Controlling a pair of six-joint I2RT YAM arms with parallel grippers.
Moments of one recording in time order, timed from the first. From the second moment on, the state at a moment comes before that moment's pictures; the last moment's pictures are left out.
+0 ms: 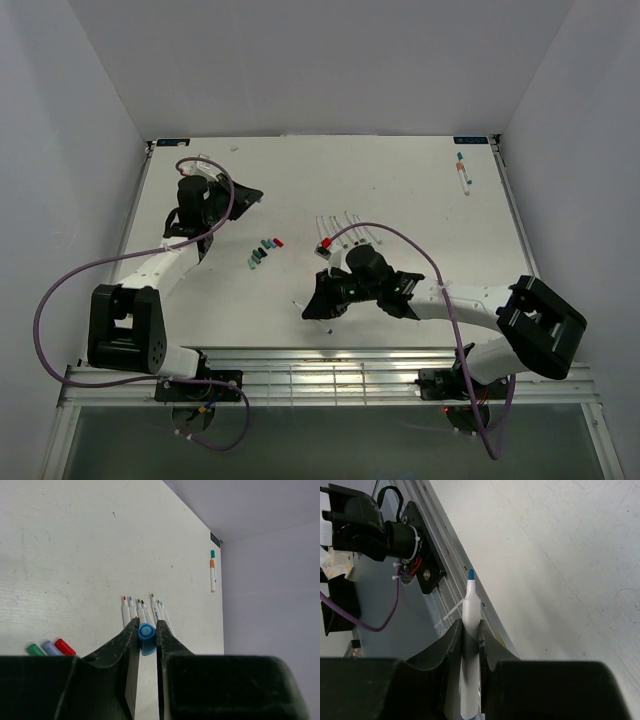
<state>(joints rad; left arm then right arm) -0.12 1.42 0.84 0.24 0.35 -0.89 0.98 1.41 0.66 0.25 -0.46 0.60</state>
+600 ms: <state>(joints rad) -0.13 1.17 0.66 -0.02 0.22 -0.77 0.54 1.46 0.91 -0.01 -0.30 0.33</state>
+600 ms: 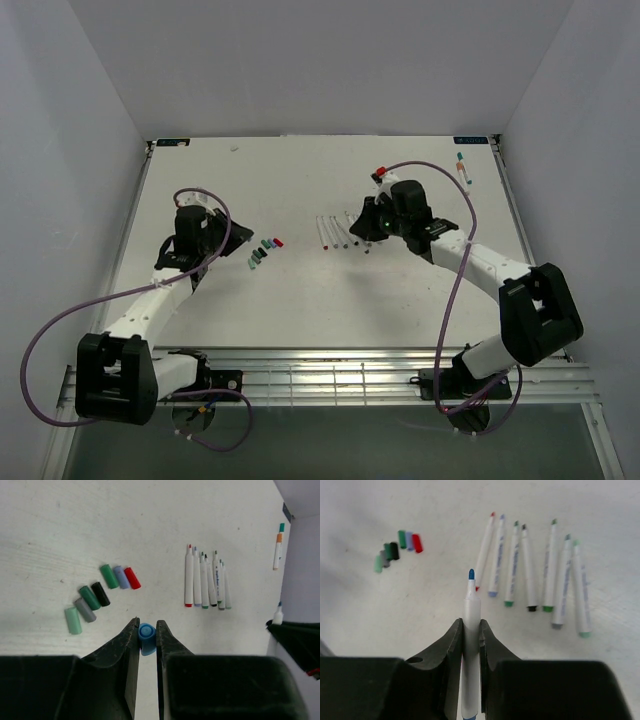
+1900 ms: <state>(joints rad) -0.13 1.37 0.53 -0.04 0.15 -0.79 0.29 1.97 1.20 -0.01 -0.26 0.14</state>
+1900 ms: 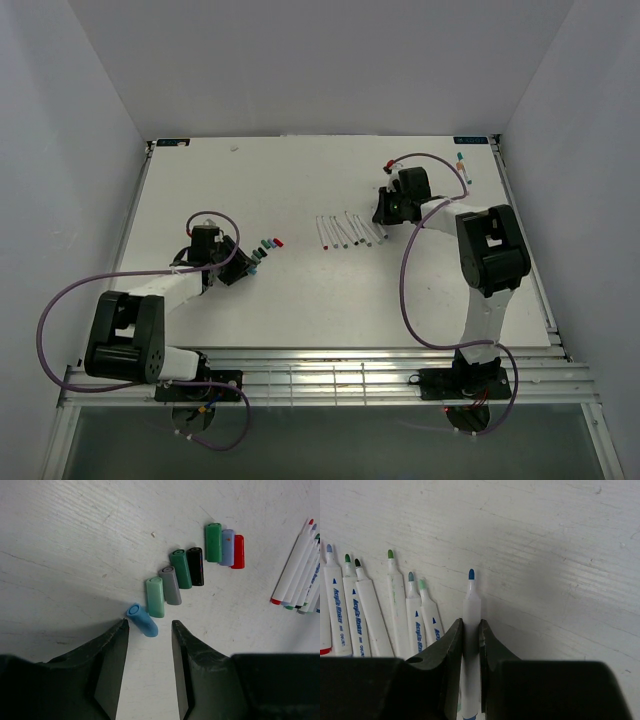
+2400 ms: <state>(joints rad) -0.13 1.29 0.52 -0.08 0.14 -0.81 0.29 1.99 1.21 0.00 -0.30 0.12</state>
